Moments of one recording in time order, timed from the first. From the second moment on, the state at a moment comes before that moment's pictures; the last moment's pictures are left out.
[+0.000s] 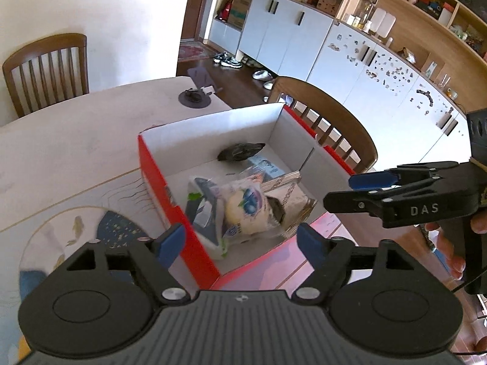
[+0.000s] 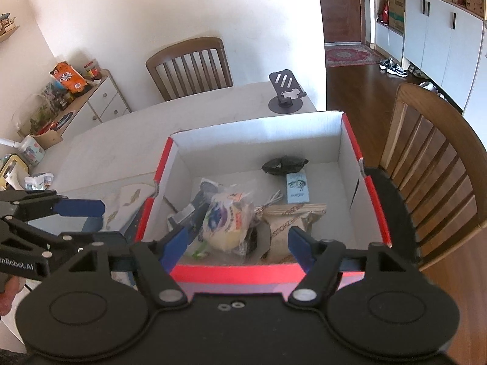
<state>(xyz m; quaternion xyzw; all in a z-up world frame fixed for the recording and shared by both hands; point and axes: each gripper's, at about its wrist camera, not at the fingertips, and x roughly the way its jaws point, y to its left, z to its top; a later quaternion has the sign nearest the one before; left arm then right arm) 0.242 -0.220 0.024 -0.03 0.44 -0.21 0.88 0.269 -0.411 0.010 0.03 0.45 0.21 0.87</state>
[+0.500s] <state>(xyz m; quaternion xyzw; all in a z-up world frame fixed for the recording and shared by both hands) 0.204 -0.168 0.021 -0.03 0.41 -0.19 0.89 0.220 -0.367 0.016 0.03 0.42 0.24 0.88</state>
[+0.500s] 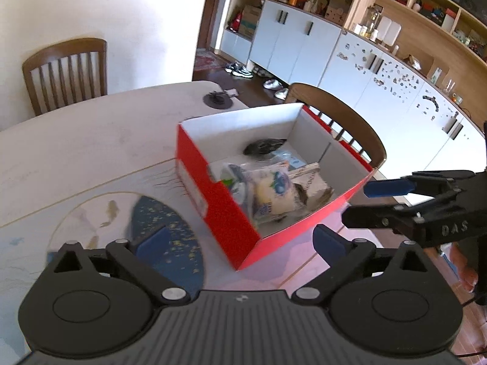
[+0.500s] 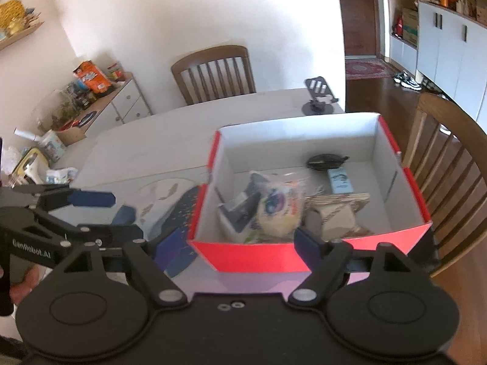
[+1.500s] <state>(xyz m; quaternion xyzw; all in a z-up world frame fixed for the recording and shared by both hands) 0.190 0.016 -0.018 -0.07 0.46 -0.10 0.88 0.138 -0.173 -0.037 -0.03 0.46 0.32 0.83</state>
